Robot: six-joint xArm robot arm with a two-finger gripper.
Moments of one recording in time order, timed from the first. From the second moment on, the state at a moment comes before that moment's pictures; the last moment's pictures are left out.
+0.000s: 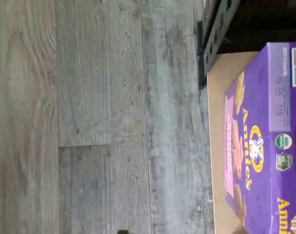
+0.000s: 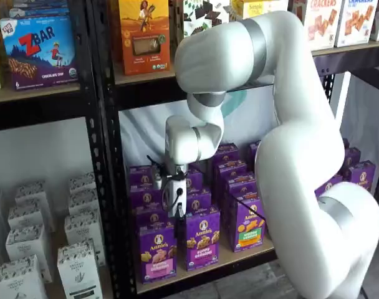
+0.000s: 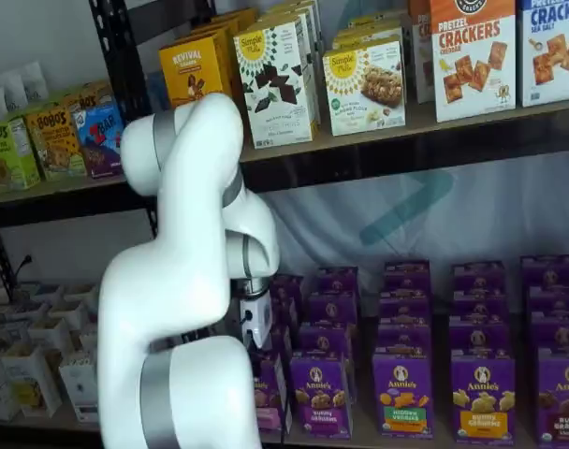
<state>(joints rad) 0.33 0.73 -1.23 0.19 0.54 -1.40</state>
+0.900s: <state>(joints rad) 0.34 0.80 -1.29 0.18 0.47 -1.39</state>
